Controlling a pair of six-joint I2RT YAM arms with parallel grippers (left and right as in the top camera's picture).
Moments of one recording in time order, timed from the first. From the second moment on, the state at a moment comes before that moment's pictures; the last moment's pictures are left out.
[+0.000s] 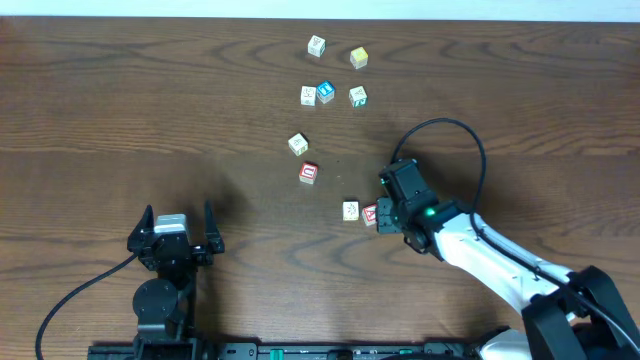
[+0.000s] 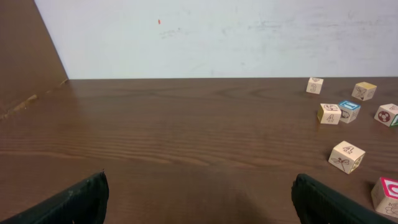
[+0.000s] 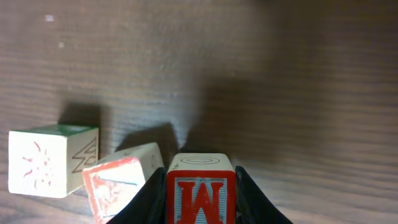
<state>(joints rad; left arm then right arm) -0.02 0.02 0.03 -0.12 -0.11 0.03 0.54 1.53 0.73 -0.35 0.09 0.47</state>
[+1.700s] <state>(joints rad) -0.02 0.02 0.03 -0.12 -0.11 0.03 0.58 1.54 0.73 -0.29 0.11 0.53</state>
